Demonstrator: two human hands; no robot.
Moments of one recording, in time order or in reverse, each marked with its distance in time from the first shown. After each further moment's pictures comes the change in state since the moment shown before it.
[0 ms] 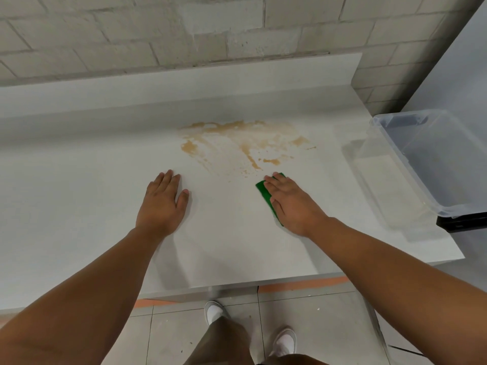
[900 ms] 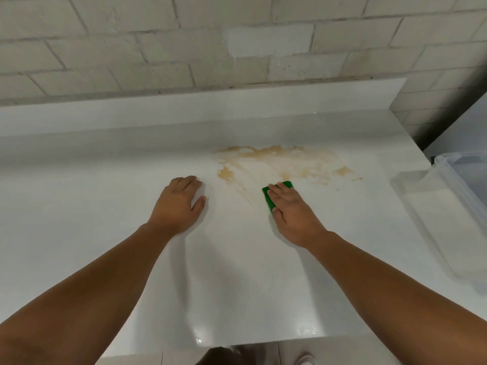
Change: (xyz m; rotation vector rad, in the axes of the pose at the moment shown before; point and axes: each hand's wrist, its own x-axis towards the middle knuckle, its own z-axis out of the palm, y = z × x) left_hand 0.089 -0.076 -0.035 0.058 -0.001 0.203; right_hand 0.111 -0.055 0.018 0.092 0.000 0.086
